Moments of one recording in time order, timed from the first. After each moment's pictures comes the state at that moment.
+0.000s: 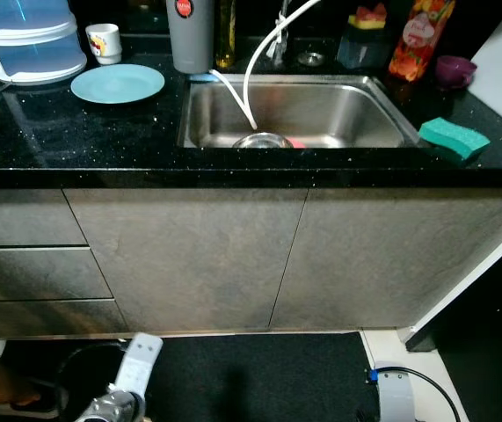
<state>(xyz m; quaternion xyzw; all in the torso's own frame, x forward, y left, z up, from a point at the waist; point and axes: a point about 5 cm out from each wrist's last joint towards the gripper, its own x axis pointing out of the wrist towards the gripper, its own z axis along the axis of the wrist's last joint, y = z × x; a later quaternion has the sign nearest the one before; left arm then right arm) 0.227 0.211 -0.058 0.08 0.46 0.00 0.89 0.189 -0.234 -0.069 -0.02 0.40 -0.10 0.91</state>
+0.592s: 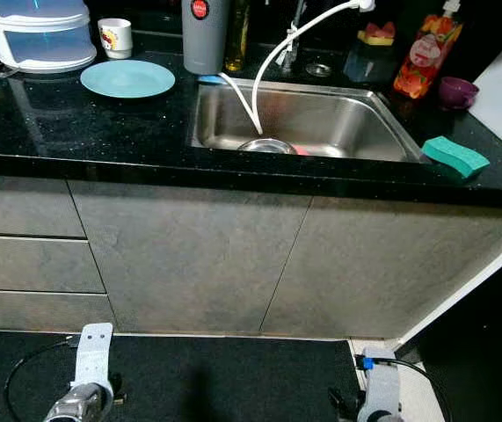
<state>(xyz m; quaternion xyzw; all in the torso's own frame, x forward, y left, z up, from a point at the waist) 0.228 0.237 -0.050 -0.03 0.42 0.08 0.90 0.202 -0.218 -0.061 0.05 0.34 0.00 0.94</state>
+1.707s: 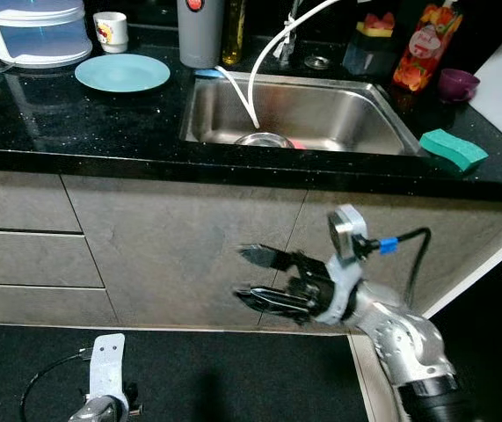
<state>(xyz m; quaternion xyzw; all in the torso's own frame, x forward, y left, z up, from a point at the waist) 0.212 0.211 -0.066 -0.04 0.44 0.05 0.90 0.277 -0.089 0.183 0.20 -0.08 0.65 0.73</state>
